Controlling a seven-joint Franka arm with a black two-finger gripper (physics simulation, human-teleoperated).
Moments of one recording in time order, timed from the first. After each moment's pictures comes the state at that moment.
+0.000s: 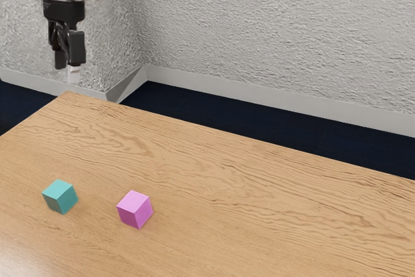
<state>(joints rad) -0.02 -0.07 0.00 -1.46 0.09 1.11 0.47</state>
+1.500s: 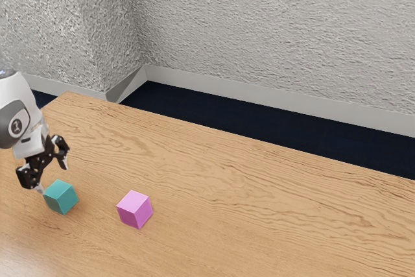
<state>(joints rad) 0.30 -0.20 0.14 -2.55 0.02 2.39 1.91</state>
